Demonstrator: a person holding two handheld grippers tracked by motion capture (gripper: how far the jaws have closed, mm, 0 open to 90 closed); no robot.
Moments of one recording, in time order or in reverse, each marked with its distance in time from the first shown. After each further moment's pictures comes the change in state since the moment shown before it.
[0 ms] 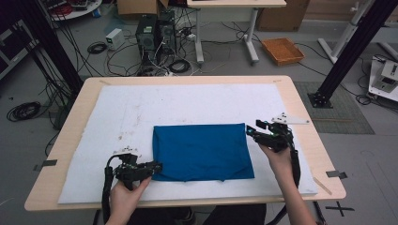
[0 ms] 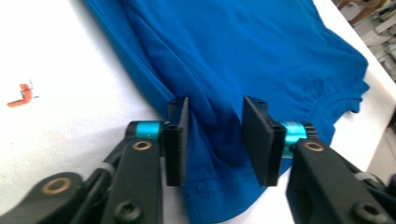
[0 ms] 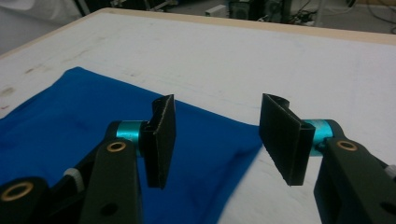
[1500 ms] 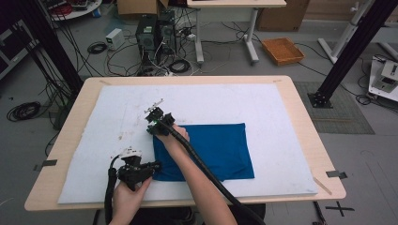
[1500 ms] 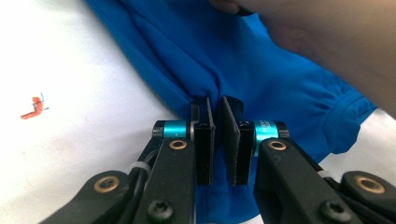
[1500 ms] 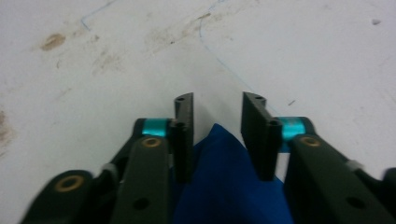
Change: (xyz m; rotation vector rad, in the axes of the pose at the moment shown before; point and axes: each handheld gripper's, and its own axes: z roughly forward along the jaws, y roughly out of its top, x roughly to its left) left arm -0.010 -0.002 0.004 -0.011 0.087 0.087; right arm 0.222 0.049 0.280 0.412 0.118 -0.322
